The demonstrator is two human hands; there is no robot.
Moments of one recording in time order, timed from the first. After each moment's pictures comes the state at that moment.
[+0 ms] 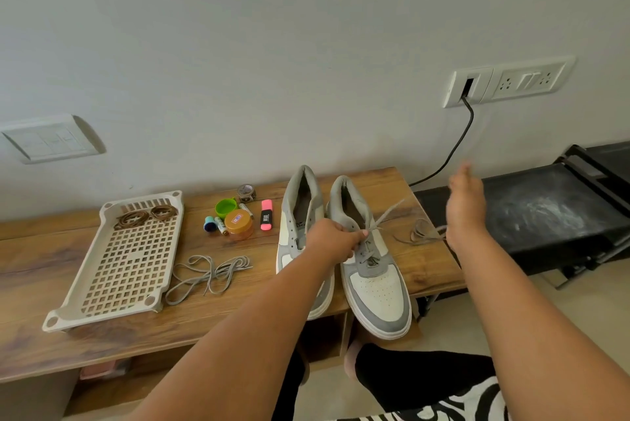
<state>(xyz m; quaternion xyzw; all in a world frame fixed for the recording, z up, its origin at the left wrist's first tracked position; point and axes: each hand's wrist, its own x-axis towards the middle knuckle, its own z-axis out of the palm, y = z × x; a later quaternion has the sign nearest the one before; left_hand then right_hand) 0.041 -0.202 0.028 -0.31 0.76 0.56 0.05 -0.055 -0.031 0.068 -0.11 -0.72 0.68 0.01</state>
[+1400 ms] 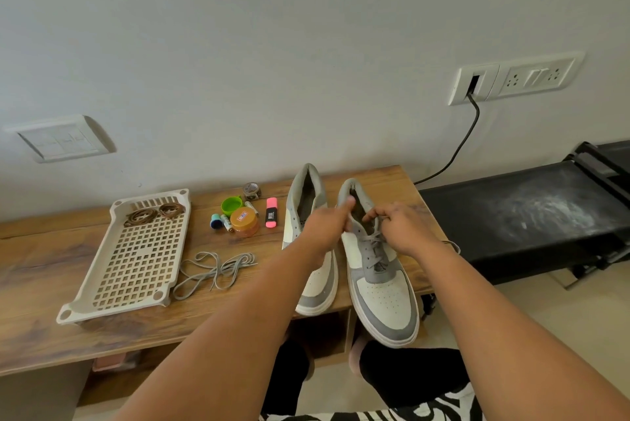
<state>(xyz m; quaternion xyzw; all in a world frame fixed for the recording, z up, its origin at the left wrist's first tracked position) 0.056 -0.212 0.062 -0.25 0.73 0.63 0.03 -0.031 -0.072 0.037 0.21 -0.90 0.34 -0.16</state>
